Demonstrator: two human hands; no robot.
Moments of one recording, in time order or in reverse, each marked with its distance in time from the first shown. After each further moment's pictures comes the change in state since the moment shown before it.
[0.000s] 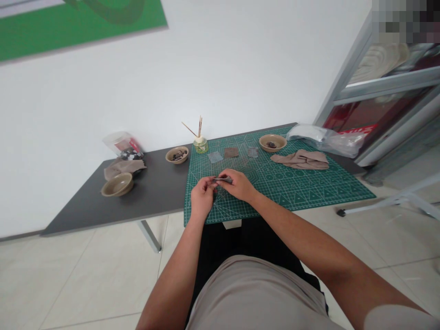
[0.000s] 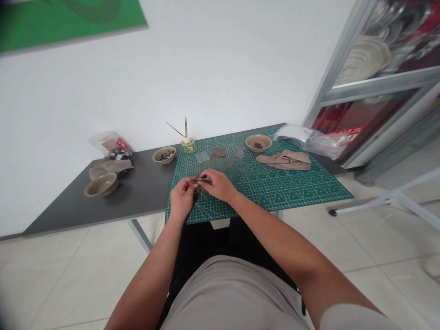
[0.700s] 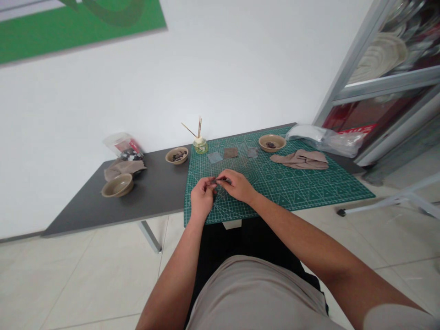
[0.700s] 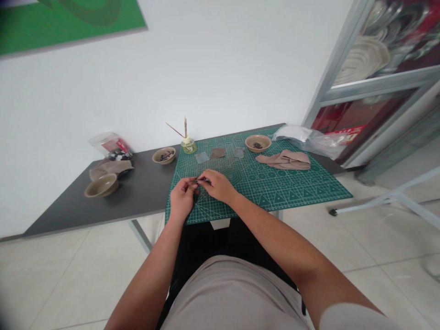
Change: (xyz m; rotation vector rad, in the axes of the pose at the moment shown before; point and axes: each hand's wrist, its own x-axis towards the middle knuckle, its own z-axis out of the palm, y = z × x) left_hand -0.003 0.008 0.000 0.061 0.018 0.010; right_hand -0.001 0.001 0.002 0.006 0.001 -0.104
